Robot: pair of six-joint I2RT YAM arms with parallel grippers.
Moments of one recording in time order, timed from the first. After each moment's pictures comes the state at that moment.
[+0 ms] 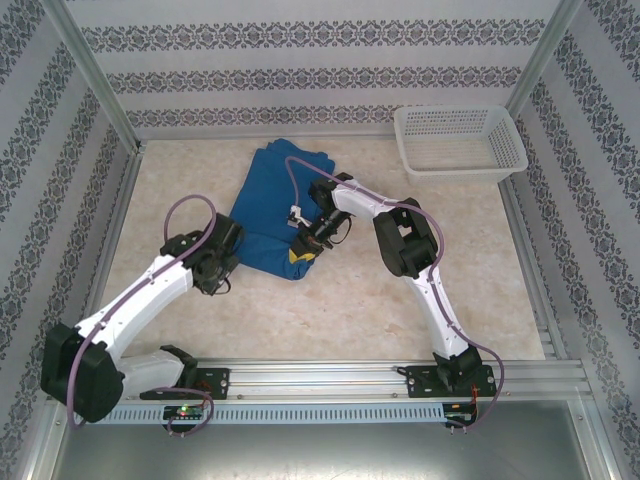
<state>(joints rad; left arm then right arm) -0.44 1.17 0.86 -0.98 -0.25 -1.42 0.54 2.48 1.99 -1.24 -1.02 -0.03</state>
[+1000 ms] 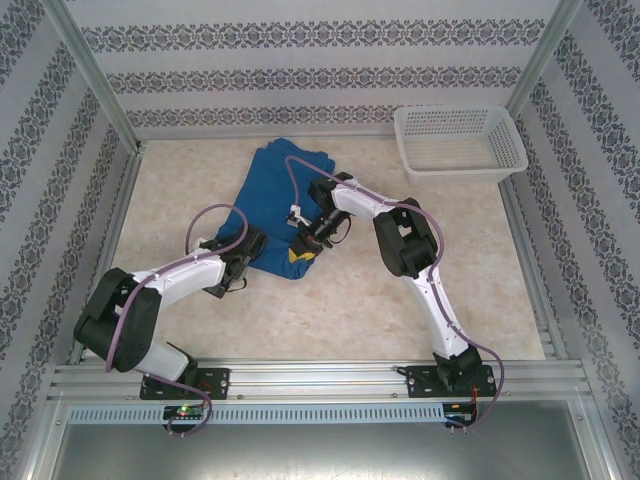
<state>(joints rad) -0.48 1.49 0.77 -0.58 -0.55 -1.60 0.54 2.48 2.00 -1.24 -1.02 -0.03</state>
